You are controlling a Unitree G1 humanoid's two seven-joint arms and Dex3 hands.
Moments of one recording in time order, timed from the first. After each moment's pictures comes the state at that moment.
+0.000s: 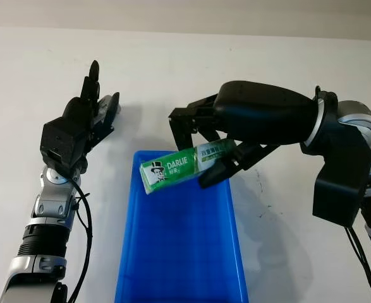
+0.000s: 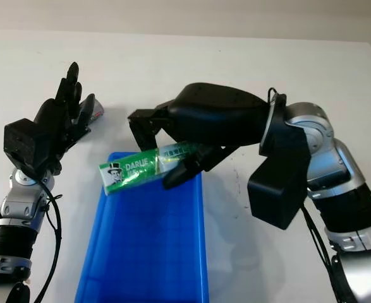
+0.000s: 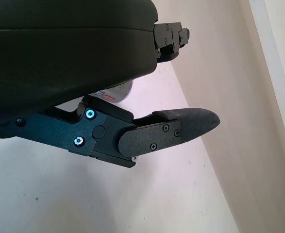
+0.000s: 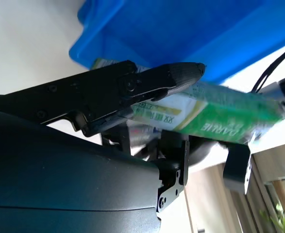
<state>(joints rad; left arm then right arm) -0.51 0.34 0.11 0.39 0.06 -0.11 -0.10 -0.71 -0.70 0.26 -0.03 -0.04 -0.48 0.80</state>
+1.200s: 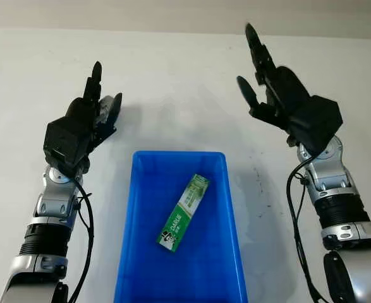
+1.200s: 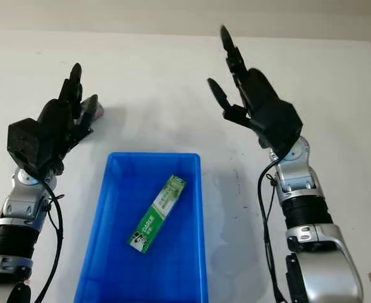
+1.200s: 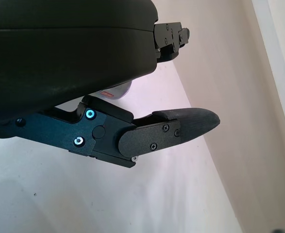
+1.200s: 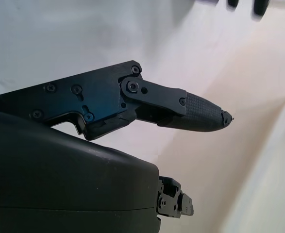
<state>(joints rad) -0.51 0.34 0.10 0.39 0.05 -0.10 -0.10 -0.69 -0.38 -0.05 0.57 -0.02 -0.18 0.22</state>
